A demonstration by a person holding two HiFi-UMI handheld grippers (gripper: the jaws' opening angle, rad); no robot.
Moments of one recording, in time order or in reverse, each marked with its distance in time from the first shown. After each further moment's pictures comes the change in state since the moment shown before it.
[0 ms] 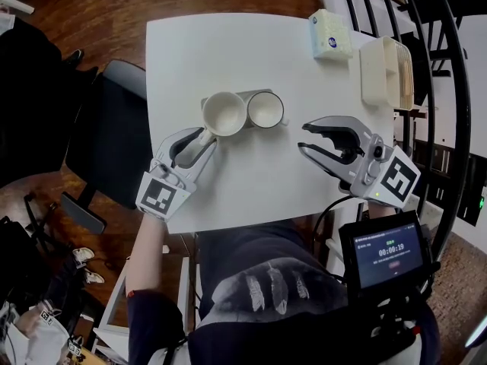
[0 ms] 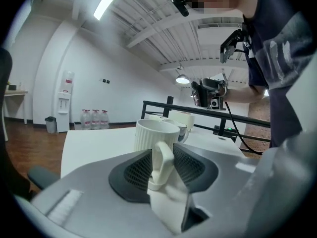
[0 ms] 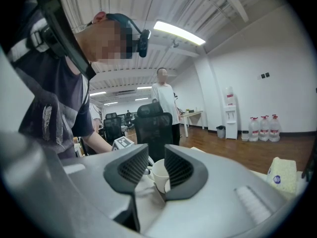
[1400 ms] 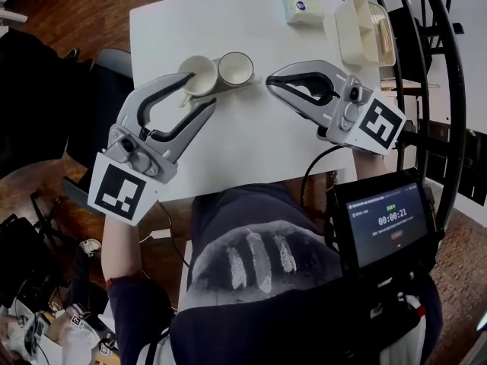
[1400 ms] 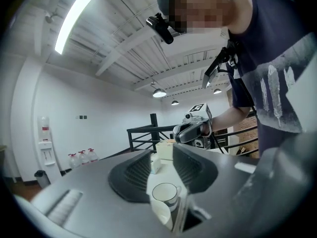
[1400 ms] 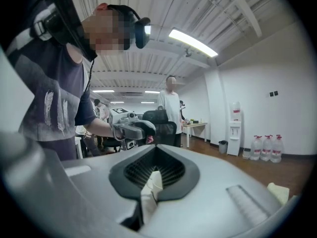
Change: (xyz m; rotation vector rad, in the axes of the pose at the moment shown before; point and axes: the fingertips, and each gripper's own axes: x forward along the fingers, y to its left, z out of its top) left arm -0.028 -0.070 0.193 0.407 -0.127 -0.125; right arm 0.000 0.018 0.048 -0.142 -0.065 0.029
